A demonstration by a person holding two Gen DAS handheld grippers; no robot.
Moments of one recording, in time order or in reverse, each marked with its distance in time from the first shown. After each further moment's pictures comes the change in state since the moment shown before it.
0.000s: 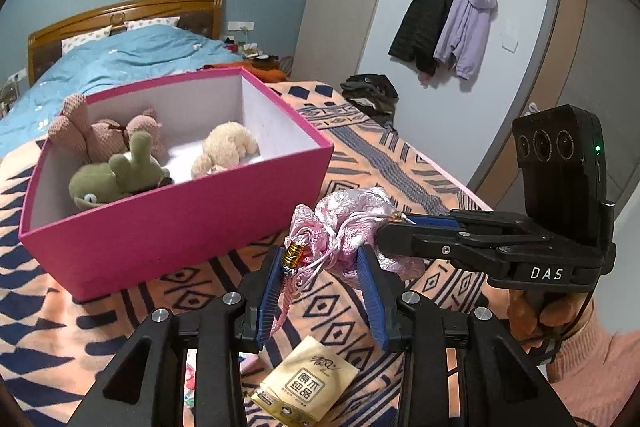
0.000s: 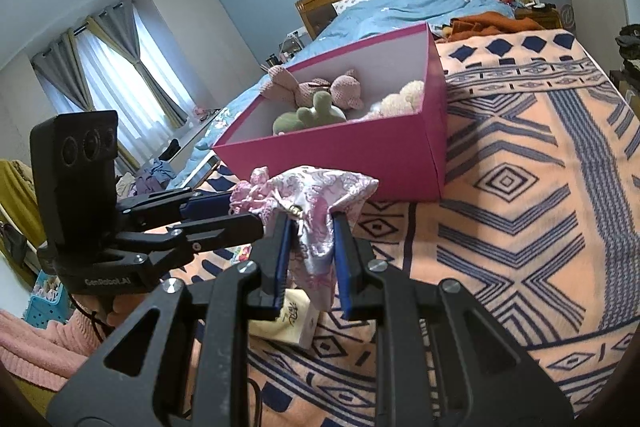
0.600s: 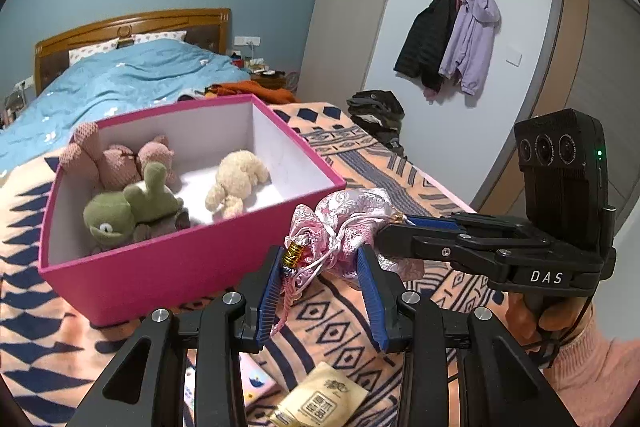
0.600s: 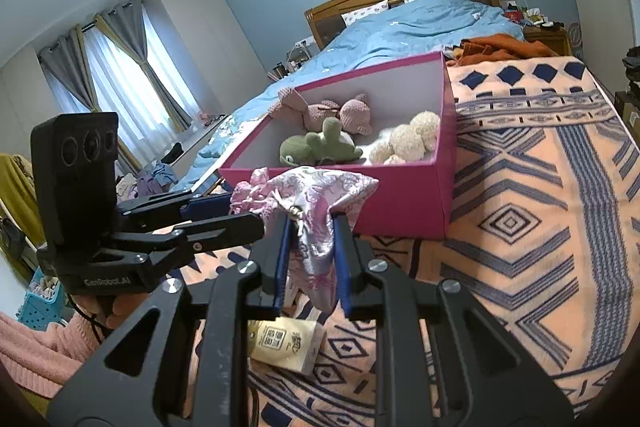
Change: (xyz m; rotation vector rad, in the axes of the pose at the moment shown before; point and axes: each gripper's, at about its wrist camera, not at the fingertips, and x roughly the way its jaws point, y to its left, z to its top) left arm -0.010 0.007 0.023 0.001 -0.056 0.026; right arm 0.001 0.007 0.028 -0.046 -0.033 0.009
